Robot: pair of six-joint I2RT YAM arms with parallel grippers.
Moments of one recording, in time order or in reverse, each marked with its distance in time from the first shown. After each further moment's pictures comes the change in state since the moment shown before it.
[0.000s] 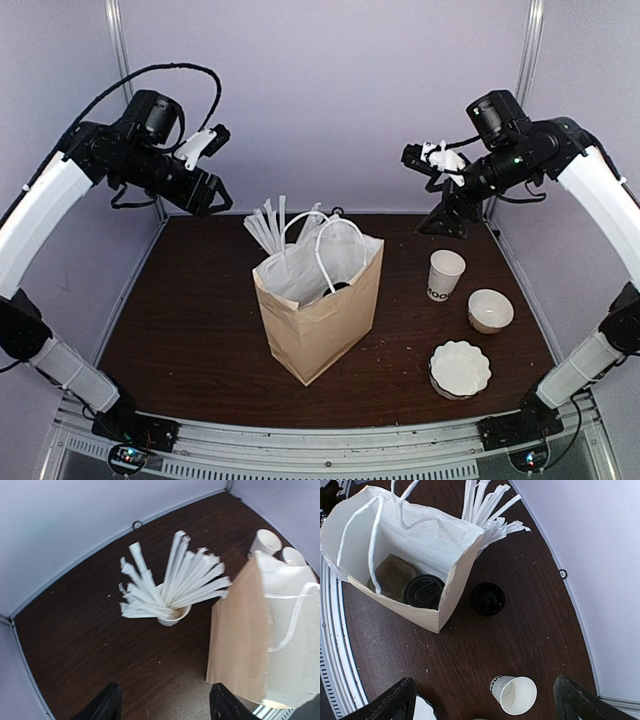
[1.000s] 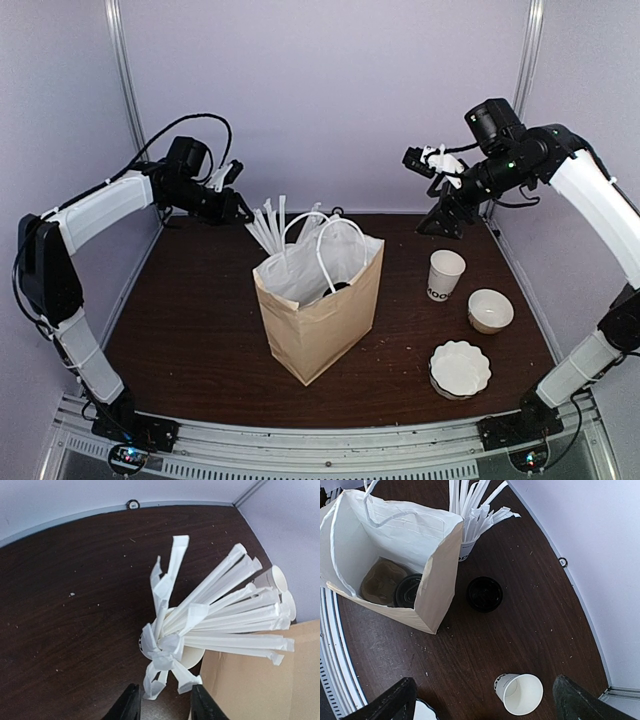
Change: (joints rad) left arm 0.291 0.247 -0.308 0.505 0.389 -0.200; right arm -0.068 0.008 -0.080 0.069 -0.024 0.057
